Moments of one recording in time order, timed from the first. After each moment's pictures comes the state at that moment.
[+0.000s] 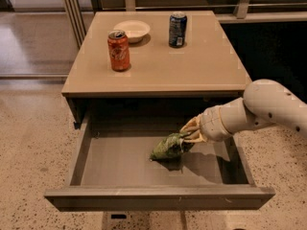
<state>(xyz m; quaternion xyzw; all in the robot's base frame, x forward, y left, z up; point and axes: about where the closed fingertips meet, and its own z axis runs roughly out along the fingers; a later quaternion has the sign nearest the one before) 0.524 -0.109 0.698 -0.74 0.56 0.12 0.35</state>
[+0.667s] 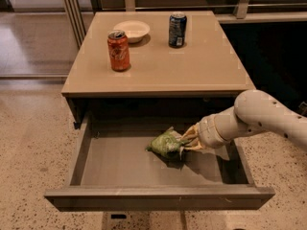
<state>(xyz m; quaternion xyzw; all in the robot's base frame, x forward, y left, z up) 0.525 -0.116 0.655 -0.75 0.57 0.10 0.31</state>
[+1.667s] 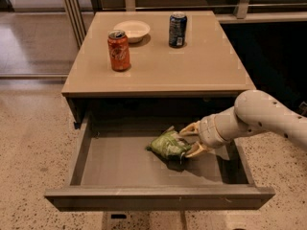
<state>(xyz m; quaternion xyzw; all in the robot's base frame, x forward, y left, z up) 0.525 -0.116 0.655 -0.75 0.57 0.10 0.31</state>
